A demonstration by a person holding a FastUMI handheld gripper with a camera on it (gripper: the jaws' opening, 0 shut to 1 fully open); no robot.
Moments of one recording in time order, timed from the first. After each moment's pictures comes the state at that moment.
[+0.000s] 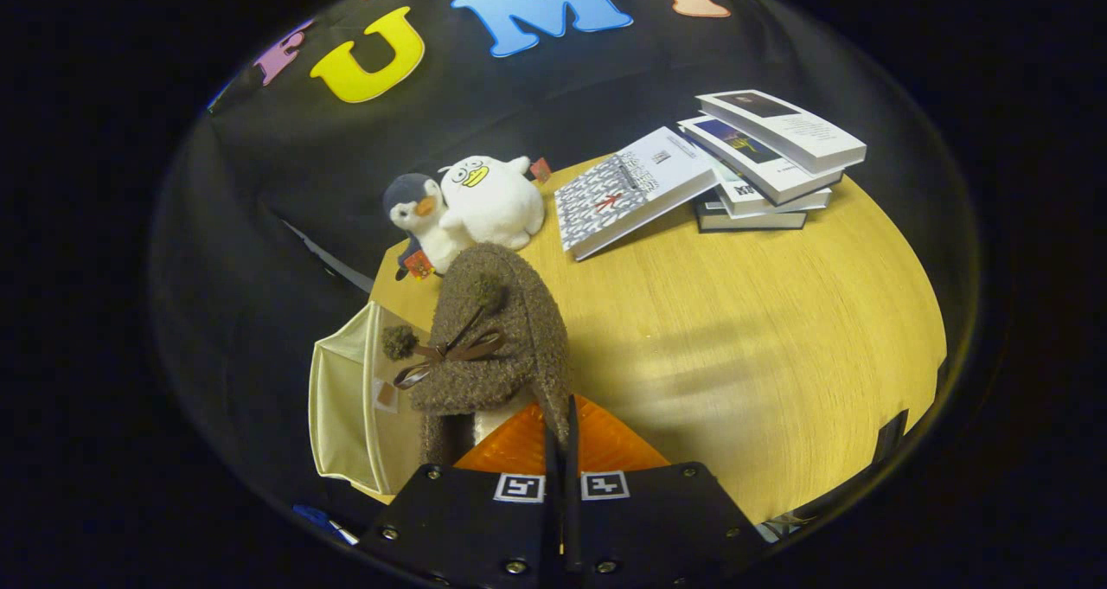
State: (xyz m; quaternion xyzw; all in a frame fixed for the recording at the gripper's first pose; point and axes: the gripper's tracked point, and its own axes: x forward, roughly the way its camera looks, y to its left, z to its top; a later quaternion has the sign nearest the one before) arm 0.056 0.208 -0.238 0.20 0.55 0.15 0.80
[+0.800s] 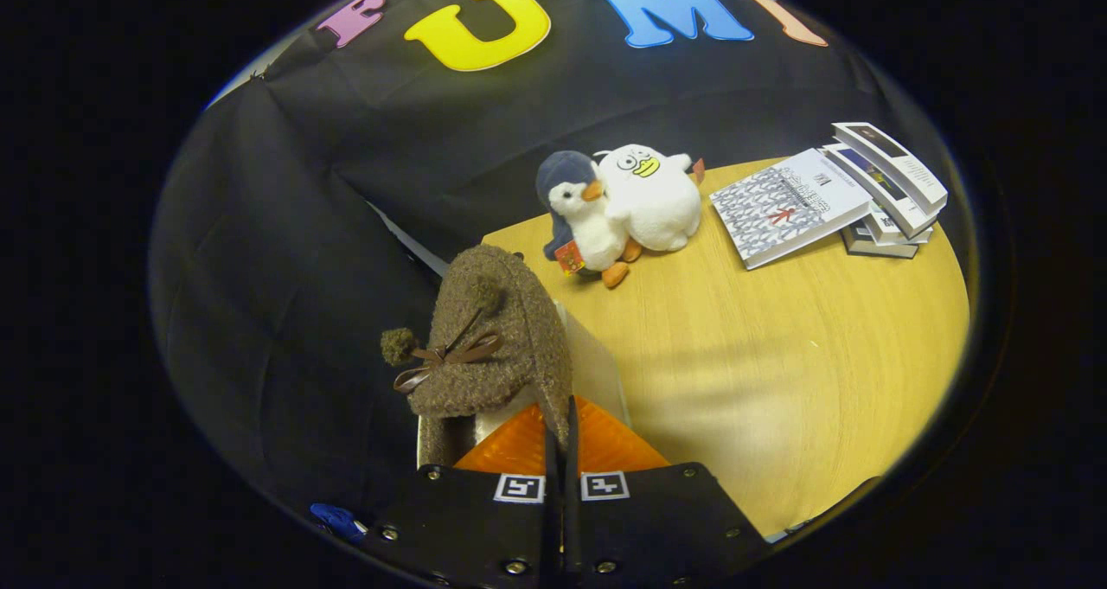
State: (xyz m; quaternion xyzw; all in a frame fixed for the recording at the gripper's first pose) arm 0.055 0.396 -0.179 0.21 0.54 0.24 0.78
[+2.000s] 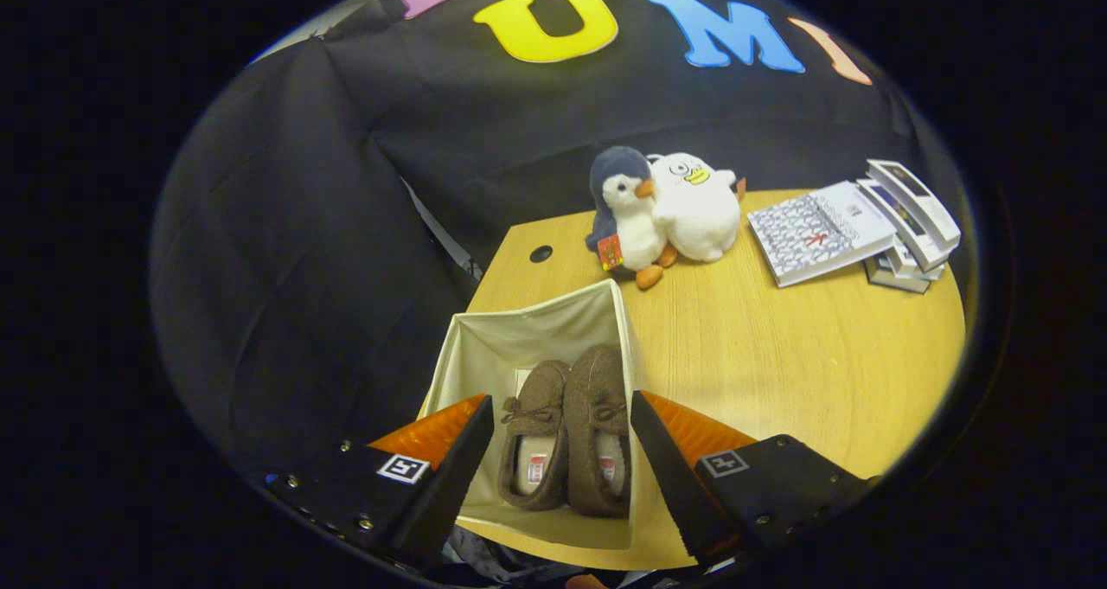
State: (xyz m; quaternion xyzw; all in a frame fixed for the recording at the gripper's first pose) arm 0.036 0.419 -0.169 0.14 0.47 0.28 0.83
